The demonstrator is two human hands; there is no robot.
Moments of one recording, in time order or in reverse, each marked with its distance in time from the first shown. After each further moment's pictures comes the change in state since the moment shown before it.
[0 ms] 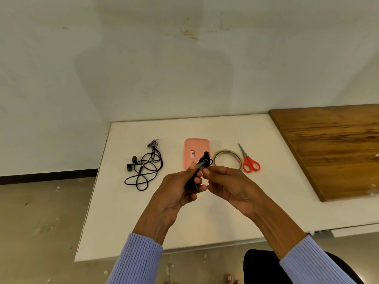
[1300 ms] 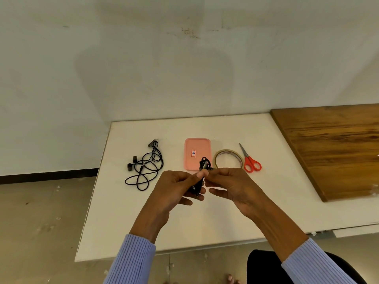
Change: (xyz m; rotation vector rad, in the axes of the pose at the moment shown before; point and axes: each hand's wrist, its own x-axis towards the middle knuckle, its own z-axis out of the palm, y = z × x) left_hand -0.003 0.001 -0.011 0.406 0.008 0.140; right_hand -0.004 -0.001 0.002 -0.160 0.069 -0.063
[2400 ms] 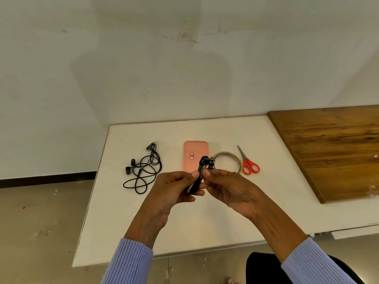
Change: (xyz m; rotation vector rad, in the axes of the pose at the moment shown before) left_hand 0.003 0.001 0.000 -0.227 0.005 -0.022; right_hand 0.003 -0.002 -0.001 0.276 -0.105 0.109
